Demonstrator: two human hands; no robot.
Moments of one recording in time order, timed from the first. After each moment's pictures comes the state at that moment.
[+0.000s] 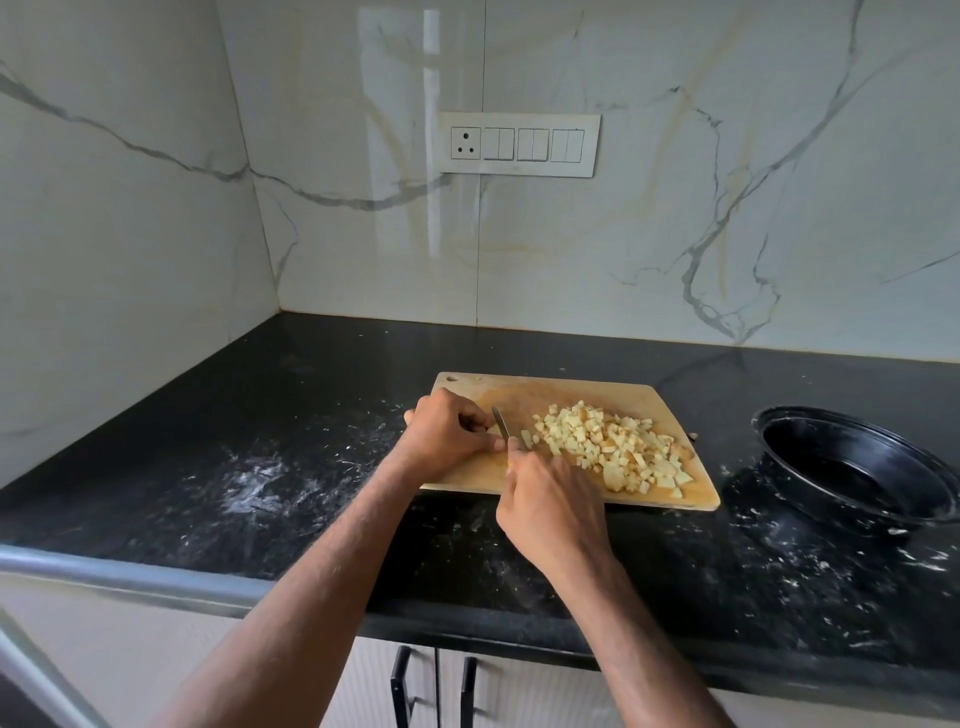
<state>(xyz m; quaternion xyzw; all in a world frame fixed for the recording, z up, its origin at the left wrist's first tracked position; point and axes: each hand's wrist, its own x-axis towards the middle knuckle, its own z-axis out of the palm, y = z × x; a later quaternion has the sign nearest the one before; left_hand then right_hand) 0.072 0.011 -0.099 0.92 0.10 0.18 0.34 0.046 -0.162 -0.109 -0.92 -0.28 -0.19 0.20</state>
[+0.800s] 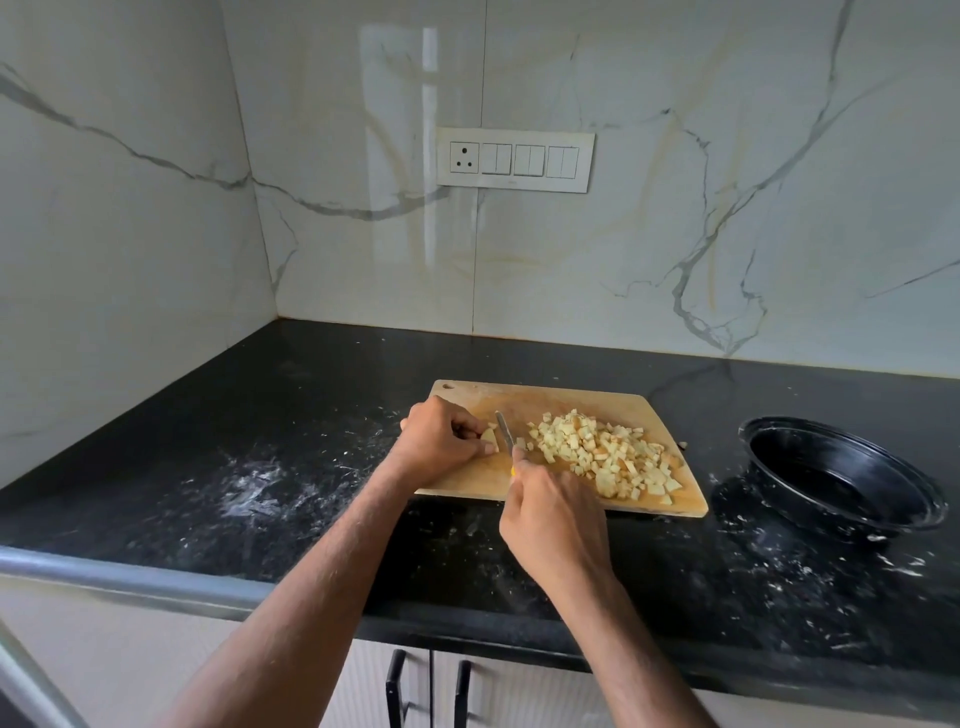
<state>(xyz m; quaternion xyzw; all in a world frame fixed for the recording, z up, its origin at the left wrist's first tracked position) 0.068 0.012 -0.101 0.91 0.10 0.19 0.36 0.039 -0.171 -0.112 -0.92 -0.27 -0.18 0.24</state>
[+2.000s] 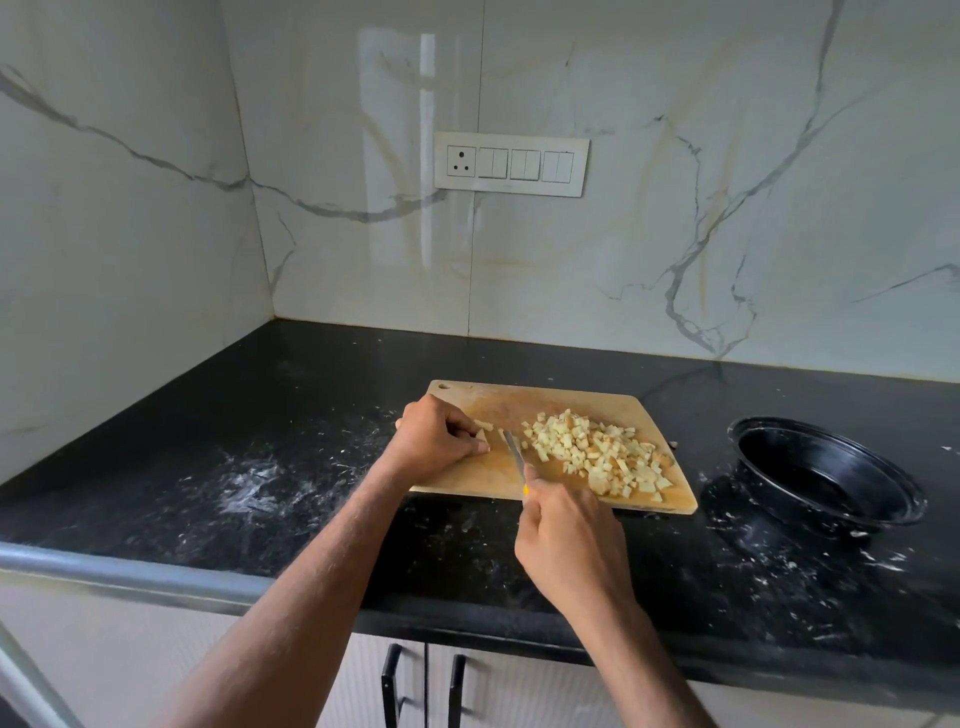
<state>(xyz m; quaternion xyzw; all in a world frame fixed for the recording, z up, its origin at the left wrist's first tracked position) 0.064 0.011 -0.099 0.91 0.10 0.19 0.36 0.022 -0.198 -0.112 -0.92 -0.26 -0.16 0.25</state>
